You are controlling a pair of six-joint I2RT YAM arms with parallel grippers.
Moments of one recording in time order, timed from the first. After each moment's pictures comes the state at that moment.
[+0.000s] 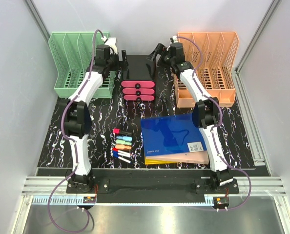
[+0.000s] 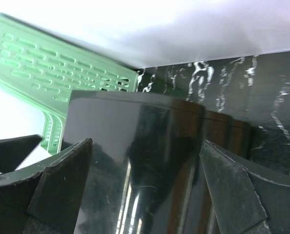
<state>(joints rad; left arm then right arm) -0.19 2.10 1.94 -0.26 0.10 -0.14 0.32 2.64 2.64 -0.33 -0.28 0.73</state>
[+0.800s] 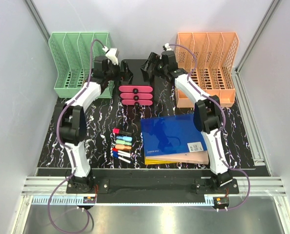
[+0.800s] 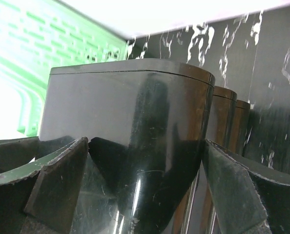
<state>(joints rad) -0.19 1.98 1.60 -0.03 0.32 -0.18 0.42 2.42 2.22 -0.19 -0.15 0.68</state>
